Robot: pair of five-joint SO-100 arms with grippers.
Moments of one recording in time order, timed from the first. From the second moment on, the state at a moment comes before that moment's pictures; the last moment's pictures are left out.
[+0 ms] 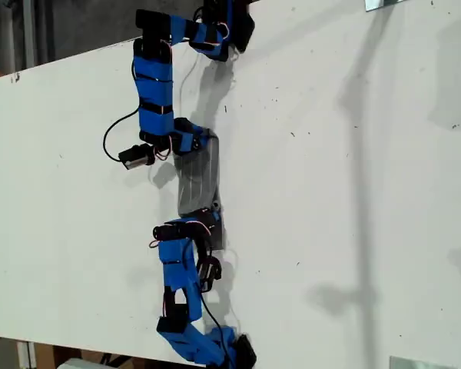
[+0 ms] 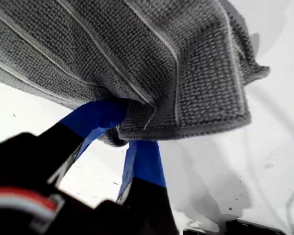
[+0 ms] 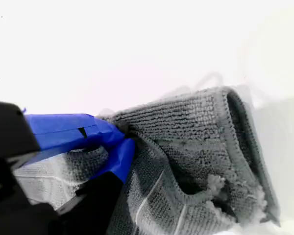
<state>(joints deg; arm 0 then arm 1) -14.9 44.5 46.4 86.4 -13.2 20.5 73.3 97.9 76.6 54.0</state>
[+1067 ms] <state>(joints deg) -15.6 62.5 70.7 95.9 -31.2 20.5 73.3 97.6 77.2 54.2</state>
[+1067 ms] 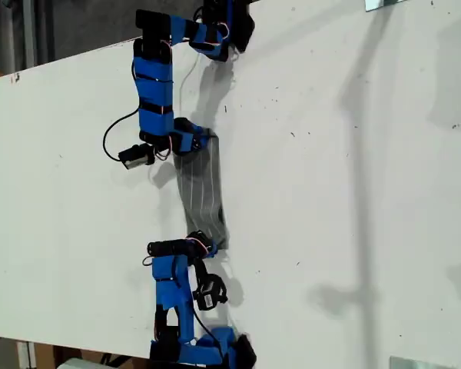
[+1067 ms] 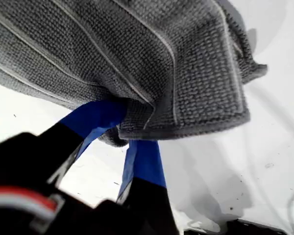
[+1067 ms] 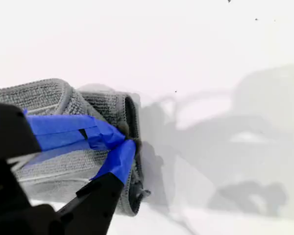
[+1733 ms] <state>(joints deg) -15.6 64.4 76.9 95.9 -32.1 20.1 73.5 97.4 79.3 54.3</state>
